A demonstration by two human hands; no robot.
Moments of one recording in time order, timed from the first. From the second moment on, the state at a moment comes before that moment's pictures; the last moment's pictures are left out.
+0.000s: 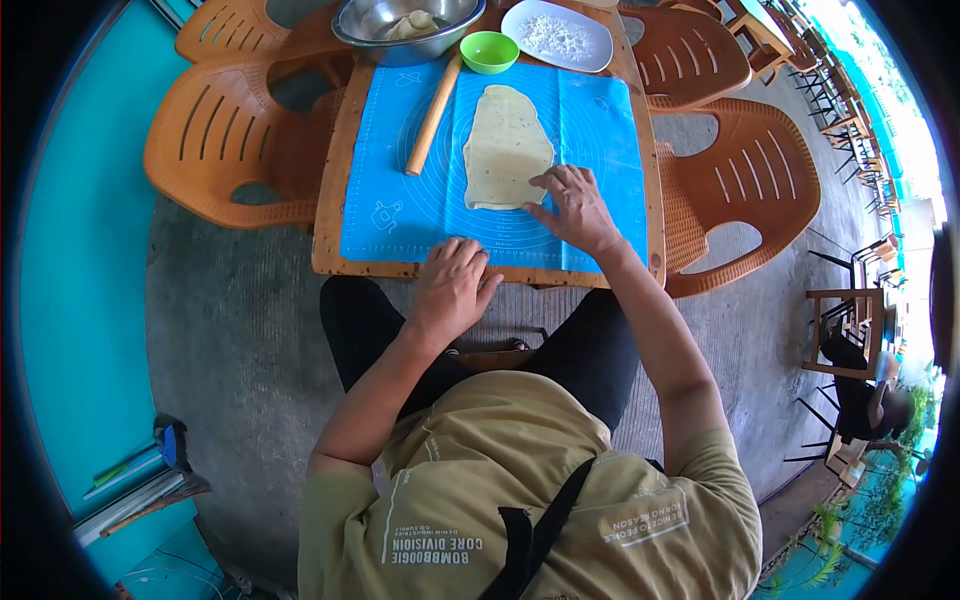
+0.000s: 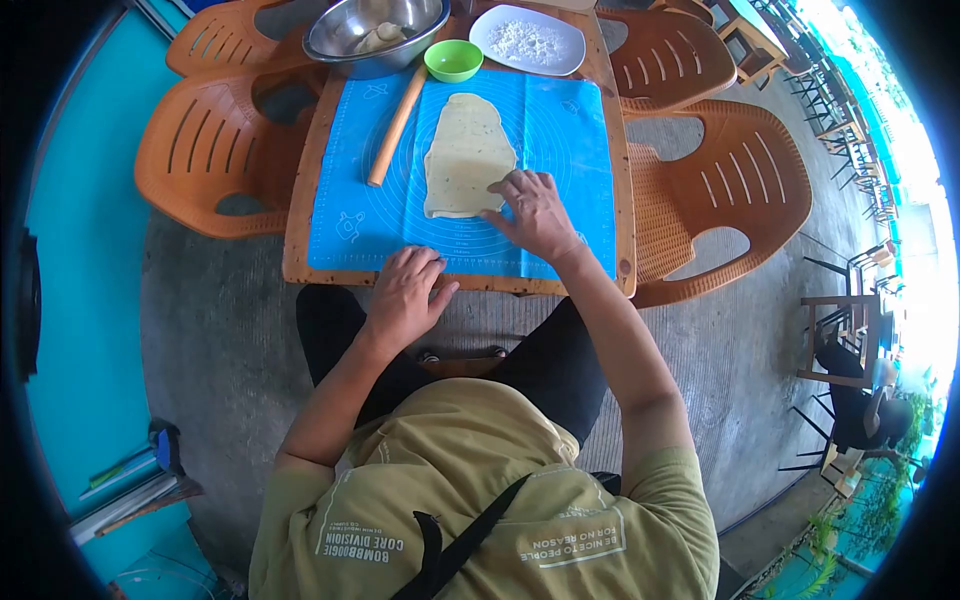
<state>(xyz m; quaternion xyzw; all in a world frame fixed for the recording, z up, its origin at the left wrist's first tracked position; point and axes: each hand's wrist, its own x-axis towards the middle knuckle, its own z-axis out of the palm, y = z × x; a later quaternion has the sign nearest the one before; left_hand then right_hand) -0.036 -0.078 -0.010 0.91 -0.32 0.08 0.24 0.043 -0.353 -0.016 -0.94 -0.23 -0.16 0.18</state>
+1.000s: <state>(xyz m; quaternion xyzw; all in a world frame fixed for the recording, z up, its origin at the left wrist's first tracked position) -0.036 -0.080 -0.007 0.91 -0.31 0.06 0.25 0.075 -0.296 -0.015 -0.93 -0.29 -0.13 0.18</state>
